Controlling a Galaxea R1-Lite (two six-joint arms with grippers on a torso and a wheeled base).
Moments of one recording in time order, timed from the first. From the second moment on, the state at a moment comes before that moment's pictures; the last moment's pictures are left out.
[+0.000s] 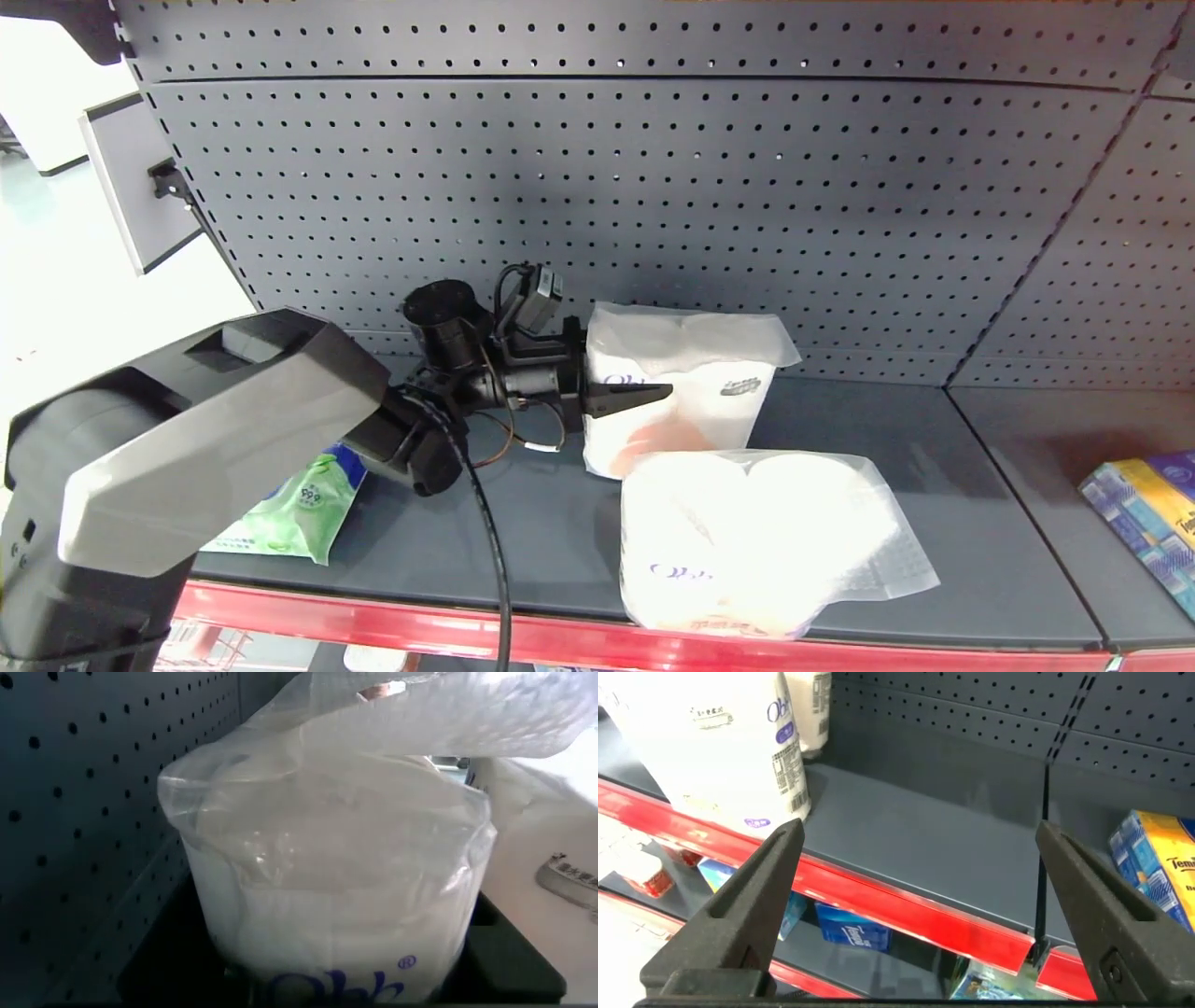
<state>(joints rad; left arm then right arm) -0.46 2.36 -1.23 -1.39 -1.10 -0.12 0.07 0.09 -0.04 -0.07 0.18 -0.11</state>
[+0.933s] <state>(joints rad) -0.51 2.47 -1.37 -1.39 -1.10 -0.17 0.07 0.09 -0.04 -0.07 0.17 -0.11</state>
